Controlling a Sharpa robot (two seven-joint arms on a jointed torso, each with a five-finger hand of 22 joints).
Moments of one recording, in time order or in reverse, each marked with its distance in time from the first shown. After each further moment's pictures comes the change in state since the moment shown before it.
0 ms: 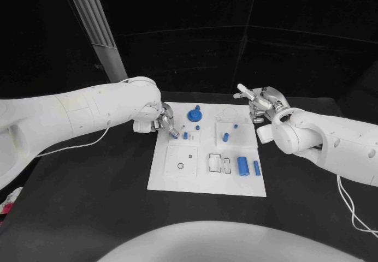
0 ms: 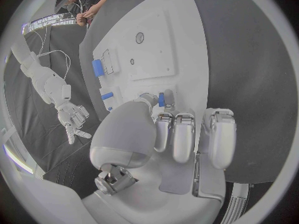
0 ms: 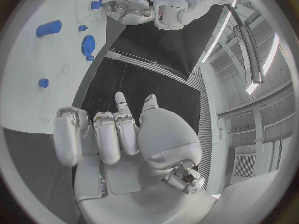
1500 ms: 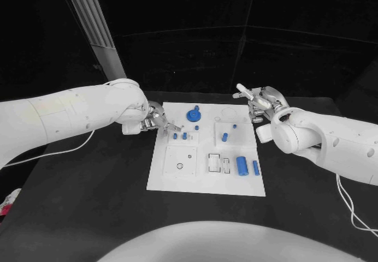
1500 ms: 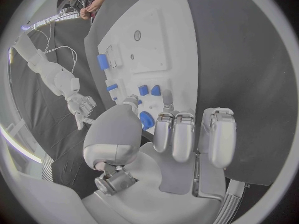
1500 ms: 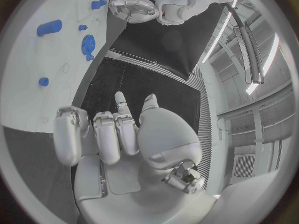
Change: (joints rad) left arm 0.014 -0.136 -0.003 0.100 -0.002 -0.119 0.126; left_hand -0.355 -0.133 -0.243 0.000 -0.368 -0.002 0.009 0.000 0.017 0.002 0.009 0.000 0.000 0.004 0.011 0.000 0.000 0.000 0.000 0.007 -0.007 0.000; right arm 0.000 -0.005 0.000 0.001 -0.006 -0.001 0.000; right_hand 0.000 0.000 -0.003 -0.003 0.000 0.000 0.000 0.000 -0.001 0.000 0.000 0.000 -0.001 0.000 0.000 0.000 0.000 0.000 0.000 0.000 -0.013 0.000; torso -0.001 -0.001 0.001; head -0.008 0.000
